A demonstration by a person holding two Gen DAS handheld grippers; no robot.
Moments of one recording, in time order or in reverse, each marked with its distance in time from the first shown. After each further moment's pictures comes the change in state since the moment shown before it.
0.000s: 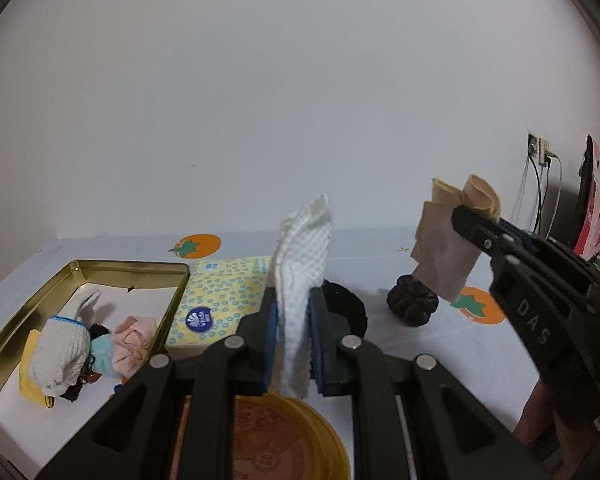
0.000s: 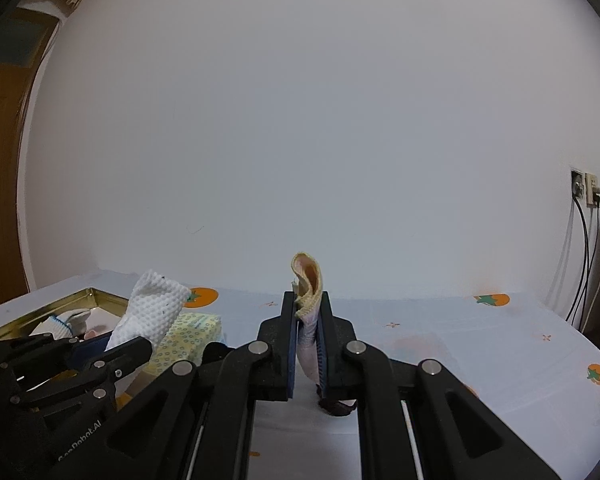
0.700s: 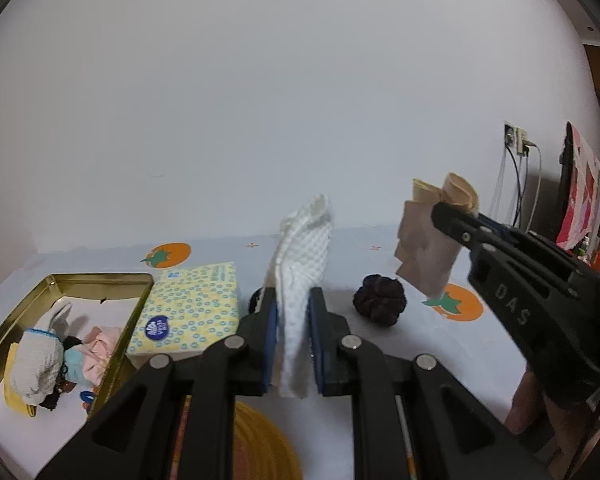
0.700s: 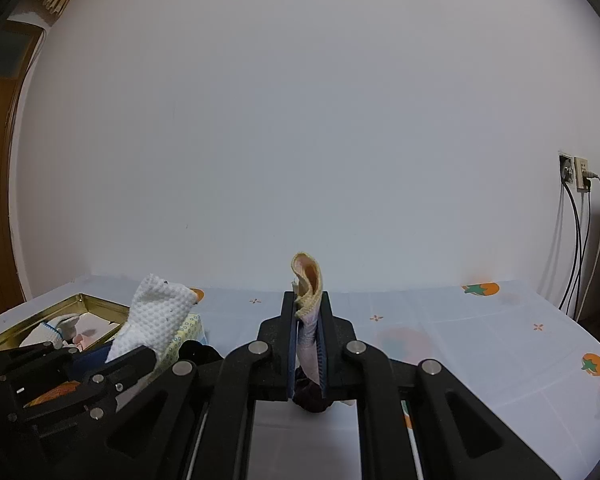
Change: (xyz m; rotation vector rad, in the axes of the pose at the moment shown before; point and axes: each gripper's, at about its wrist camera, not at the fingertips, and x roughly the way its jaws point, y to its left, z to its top) left arm 0.002 -0.025 0.001 0.049 -0.007 -0.061; right arm 0.002 -0.024 -0.002 0.052 0.013 -0.027
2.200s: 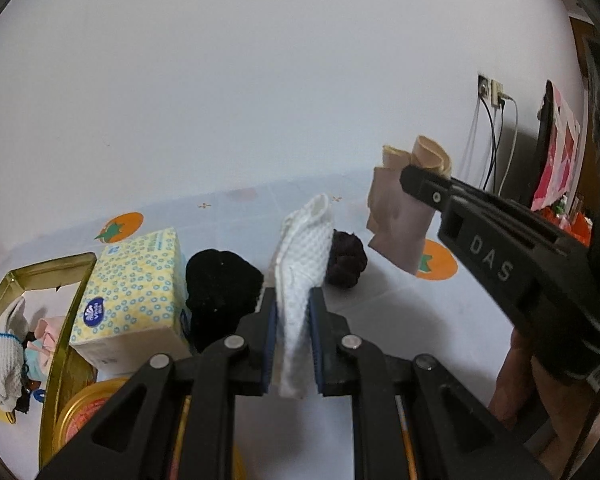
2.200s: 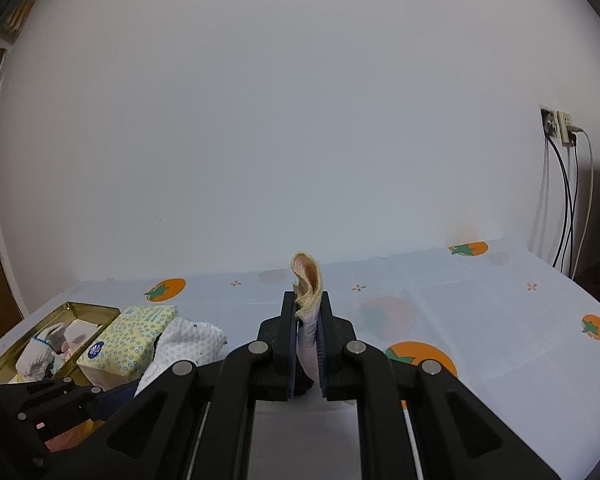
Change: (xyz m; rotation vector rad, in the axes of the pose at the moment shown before) left arm 0.023 -0.031 -0.004 0.074 0.183 -0.117; right arm 0.019 -0.017 -0.004 0.108 0.105 -0.047
